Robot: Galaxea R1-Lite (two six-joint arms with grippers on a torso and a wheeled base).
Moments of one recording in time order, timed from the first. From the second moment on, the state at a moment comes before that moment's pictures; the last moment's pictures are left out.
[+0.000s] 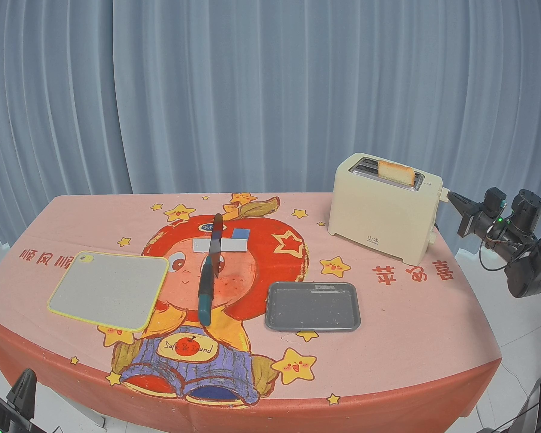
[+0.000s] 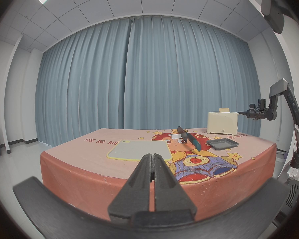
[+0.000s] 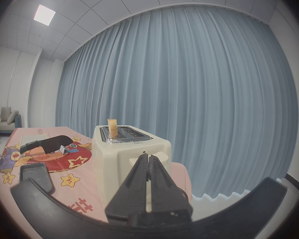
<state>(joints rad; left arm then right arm) -0.01 0.04 -0.02 -0.01 -0.02 0.00 -0.11 2.09 -0.72 -1.38 0.46 -0.04</state>
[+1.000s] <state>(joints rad) -0.01 0.04 -0.02 -0.01 -0.02 0.00 -0.11 2.10 -0.70 -1.38 0.46 -0.05</state>
